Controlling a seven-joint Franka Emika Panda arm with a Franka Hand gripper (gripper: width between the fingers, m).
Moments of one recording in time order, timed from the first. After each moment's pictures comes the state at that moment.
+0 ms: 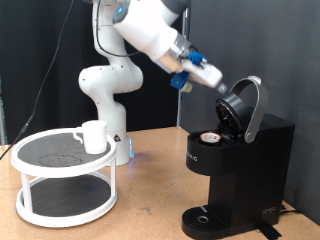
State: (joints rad) arm 0.17 -0.20 -0.20 -2.20 1.00 1.99 2.00
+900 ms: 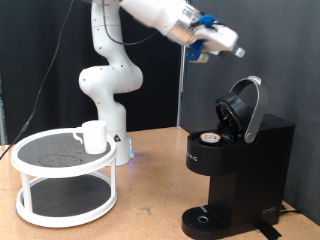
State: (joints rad) arm 0.20 -0.23 -0.15 -2.12 1.10 2.01 2.06
